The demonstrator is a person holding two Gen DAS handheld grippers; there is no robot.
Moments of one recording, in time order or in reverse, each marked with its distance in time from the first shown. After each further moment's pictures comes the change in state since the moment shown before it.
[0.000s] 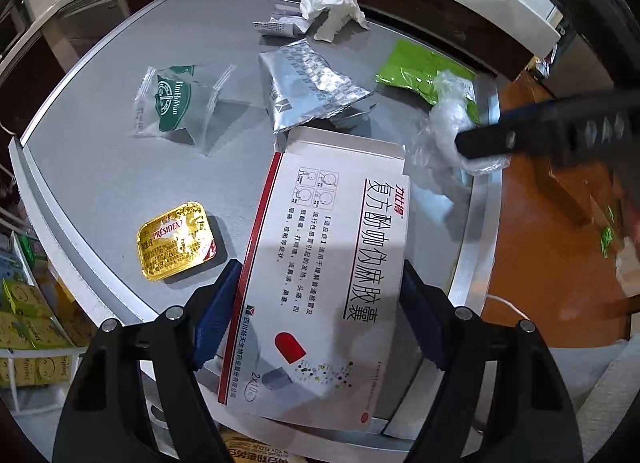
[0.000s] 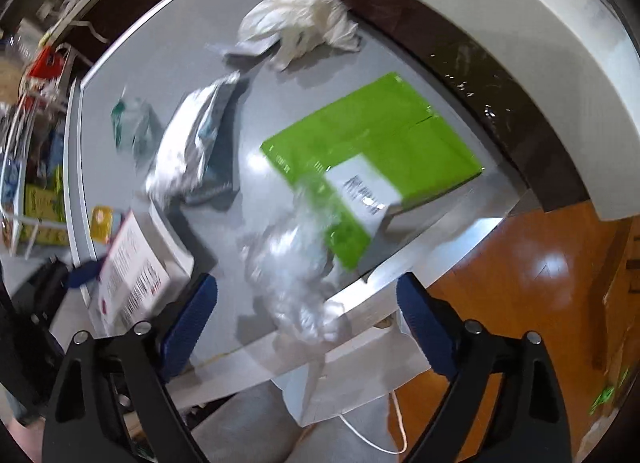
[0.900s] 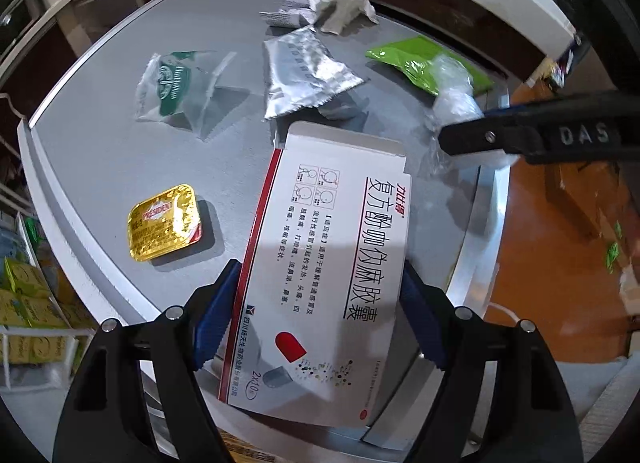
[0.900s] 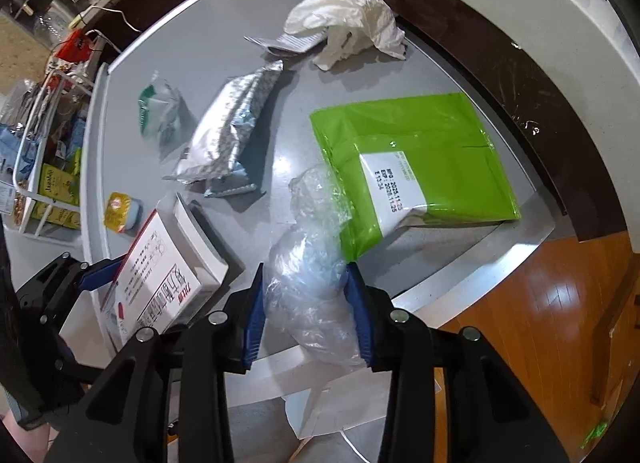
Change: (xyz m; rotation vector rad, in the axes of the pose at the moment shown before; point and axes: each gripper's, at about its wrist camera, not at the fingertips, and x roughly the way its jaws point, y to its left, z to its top) left arm 0.002 -0.008 -0.004 -0.068 0.003 0.033; right arm 0.003 0.005 0.009 -0.061 -0.048 0.110
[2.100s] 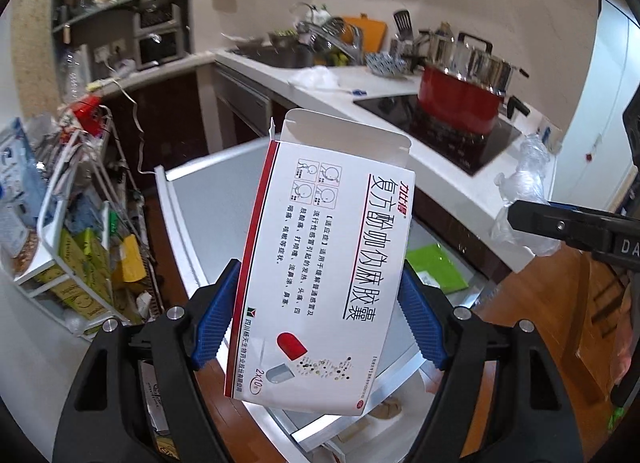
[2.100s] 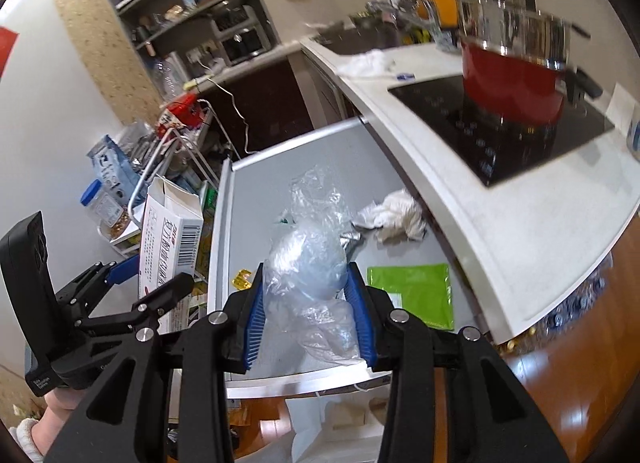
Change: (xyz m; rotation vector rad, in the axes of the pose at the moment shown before) left arm -0.180 -0.040 0.012 -0.355 -0.479 0.263; right arm -0.205 -0.004 -0.017 -0.274 -0.421 0.192
